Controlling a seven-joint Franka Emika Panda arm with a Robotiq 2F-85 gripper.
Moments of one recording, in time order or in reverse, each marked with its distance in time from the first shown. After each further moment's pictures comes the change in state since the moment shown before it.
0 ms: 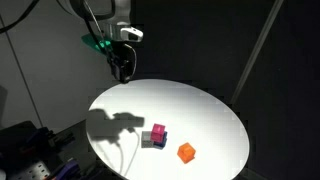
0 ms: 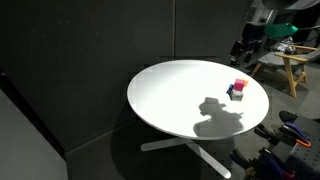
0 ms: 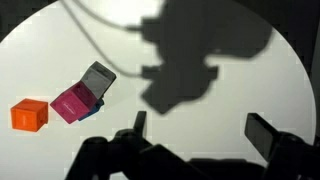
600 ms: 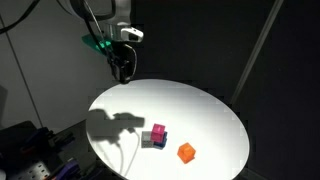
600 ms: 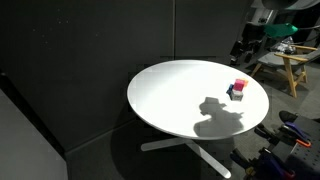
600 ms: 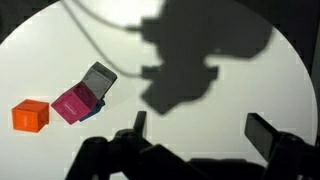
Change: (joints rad) arm -0.004 0.003 0.000 0.001 0.000 0.000 0.000
